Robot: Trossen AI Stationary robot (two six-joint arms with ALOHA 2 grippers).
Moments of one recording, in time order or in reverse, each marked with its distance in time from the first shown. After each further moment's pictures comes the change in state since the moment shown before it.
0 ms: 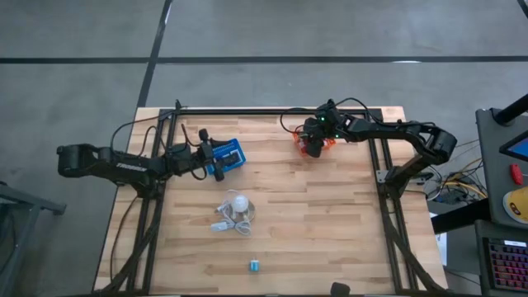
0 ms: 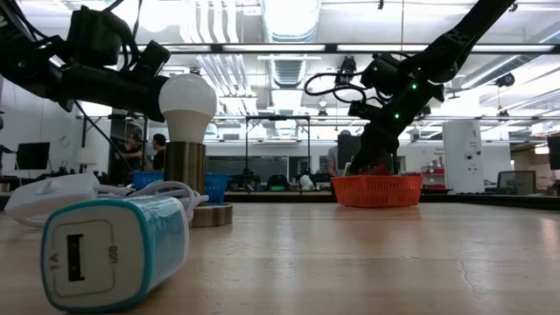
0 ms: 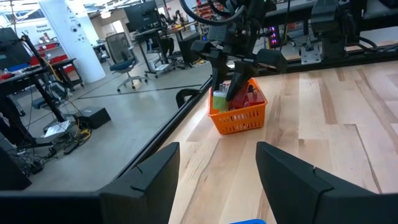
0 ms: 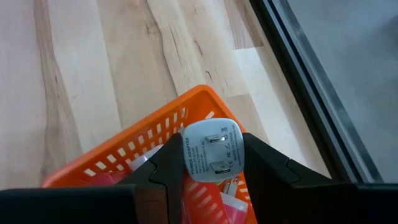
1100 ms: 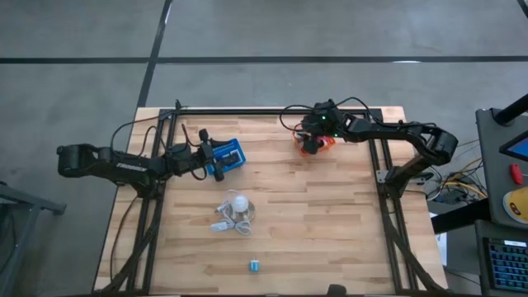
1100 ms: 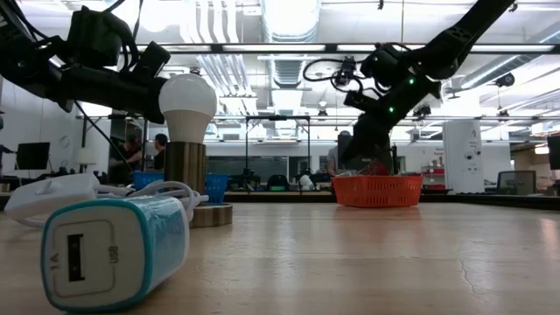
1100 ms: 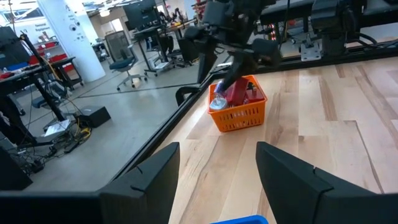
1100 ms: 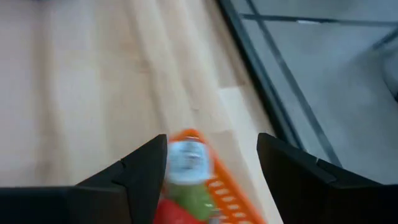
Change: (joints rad) left arm 0.001 0.000 -0.002 -0.008 0.000 0.004; right arm 0.023 -0.017 0.005 0.096 0.033 -0.021
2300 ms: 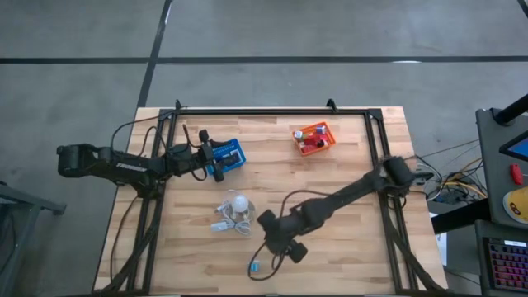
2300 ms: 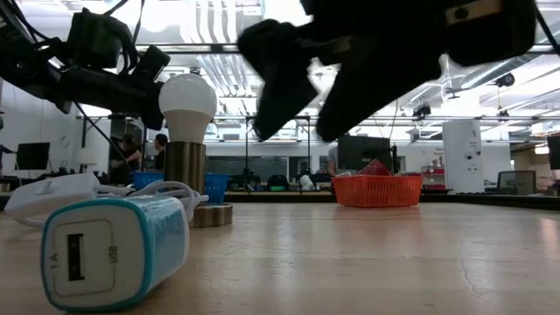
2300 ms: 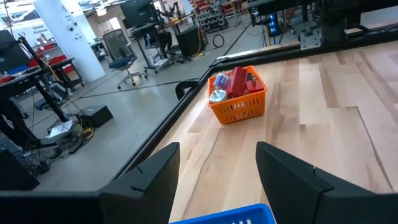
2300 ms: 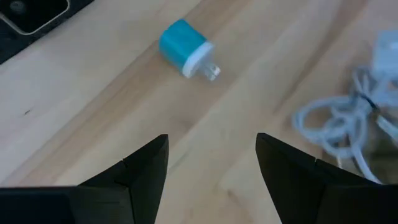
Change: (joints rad) left arm 0.000 0.000 -0.007 -0.017 -0.001 0.040; right arm 0.977 0.495 0.654 -0.441 -0.078 0.027
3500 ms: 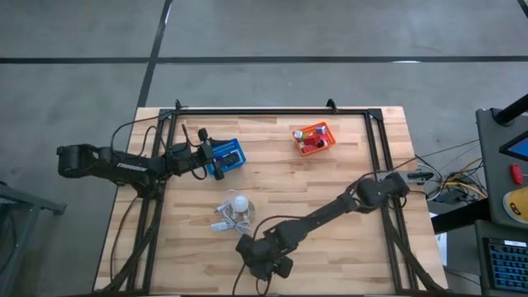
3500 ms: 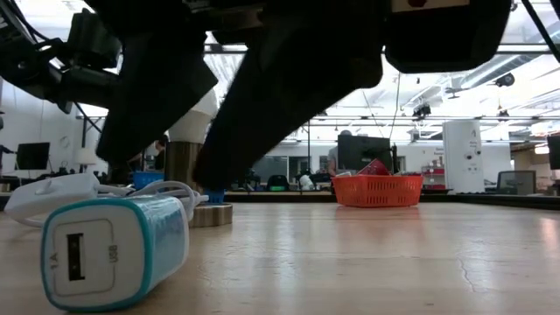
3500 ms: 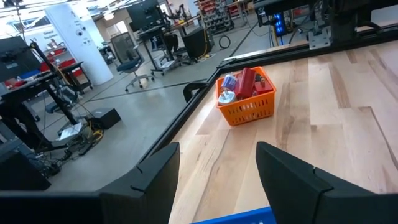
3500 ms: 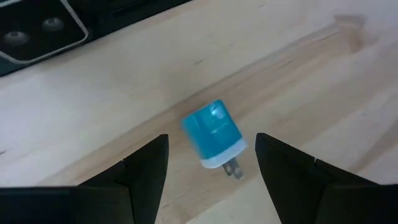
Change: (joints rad) left arm 0.017 0.002 0.000 0.018 -0.009 0.028; right arm 0.055 0.367 0.564 -0.298 -0.041 -0.266
